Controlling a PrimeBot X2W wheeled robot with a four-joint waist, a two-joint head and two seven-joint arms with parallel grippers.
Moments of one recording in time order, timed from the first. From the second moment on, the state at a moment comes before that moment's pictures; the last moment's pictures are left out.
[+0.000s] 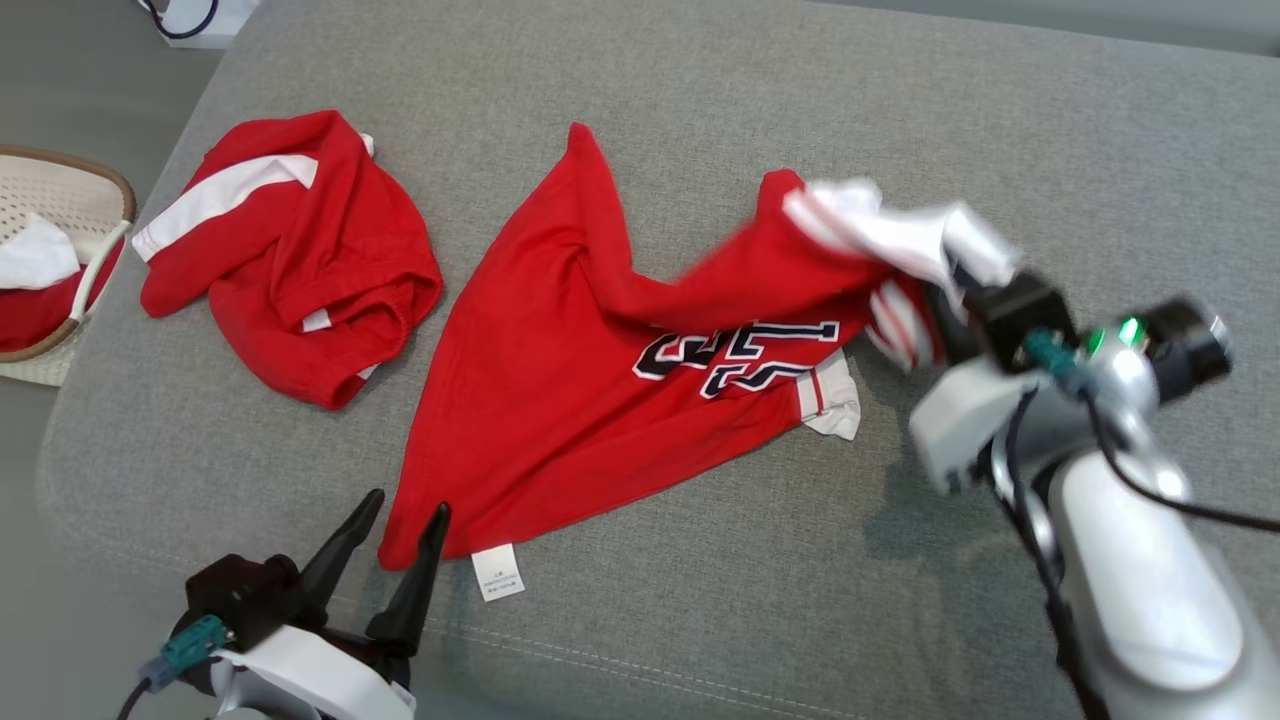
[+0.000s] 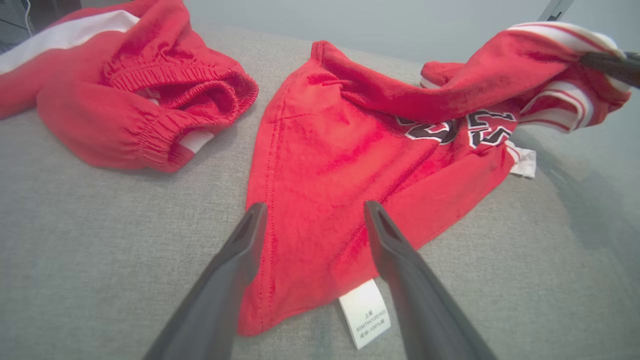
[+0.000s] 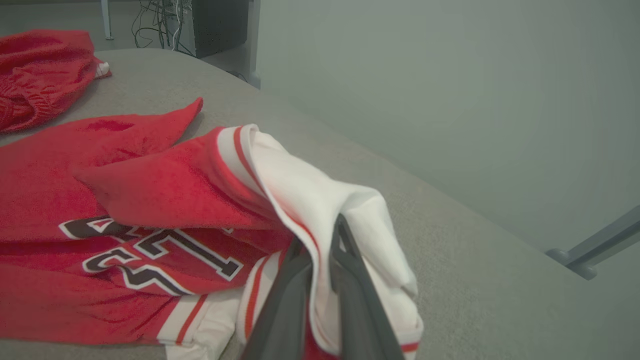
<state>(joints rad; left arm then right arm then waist) -0.13 0.34 -0.41 0.29 -0.63 -0.12 -0.26 -0.48 -0.06 0.19 0.20 -0.19 0.13 0.17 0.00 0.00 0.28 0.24</state>
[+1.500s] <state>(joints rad) -0.17 0.39 -0.55 0.19 -0.67 -0.12 -0.26 -0.26 -0.06 0.17 0.28 -0.04 0.13 0.01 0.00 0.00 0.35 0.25</state>
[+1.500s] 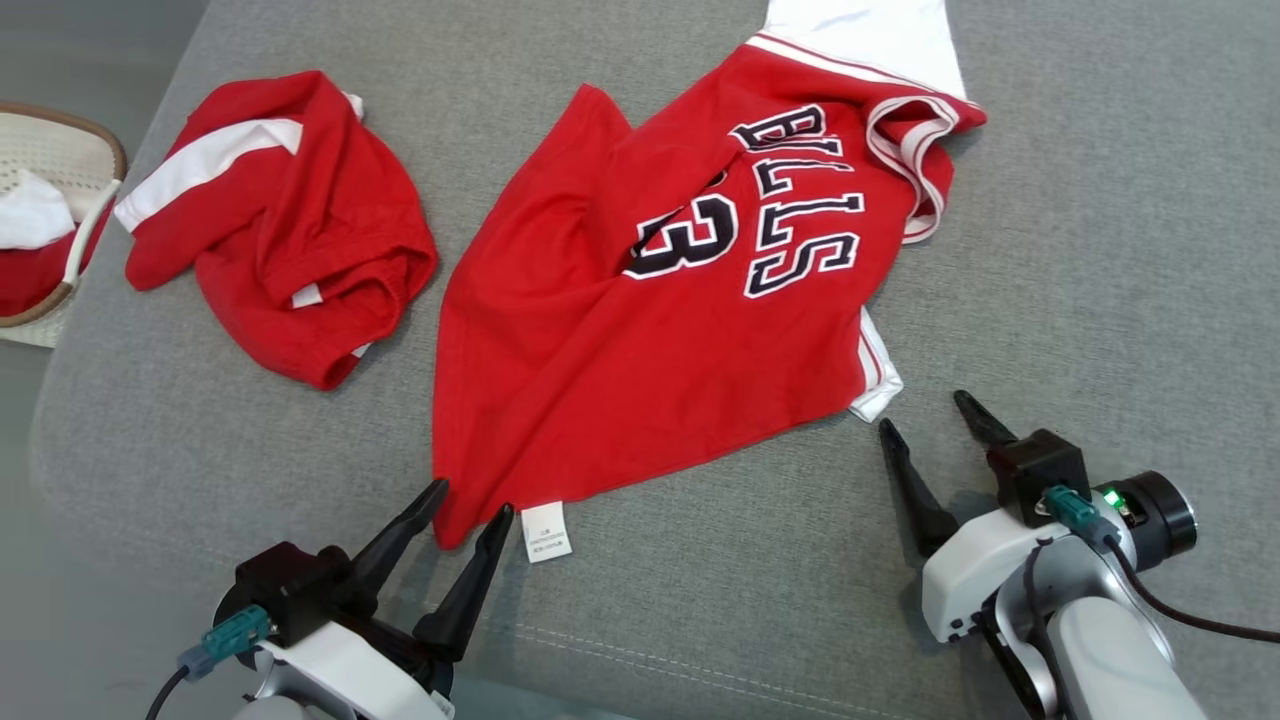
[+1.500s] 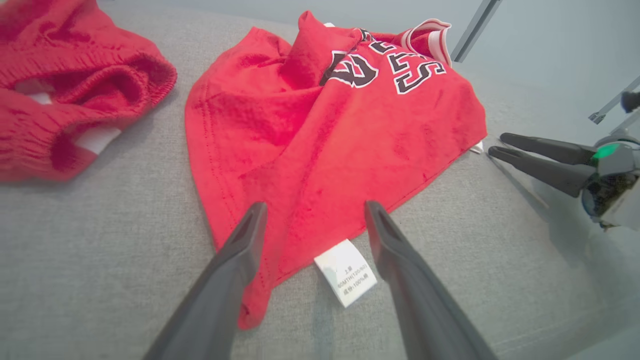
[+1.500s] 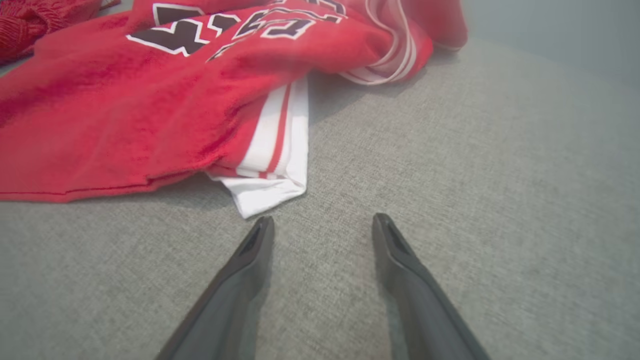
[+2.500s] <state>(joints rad) -0.17 0.38 -0.55 0.21 -0.64 -0.12 -0.26 -0.35 -0.06 0.05 0.34 -0.17 0.13 0.00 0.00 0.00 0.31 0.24</state>
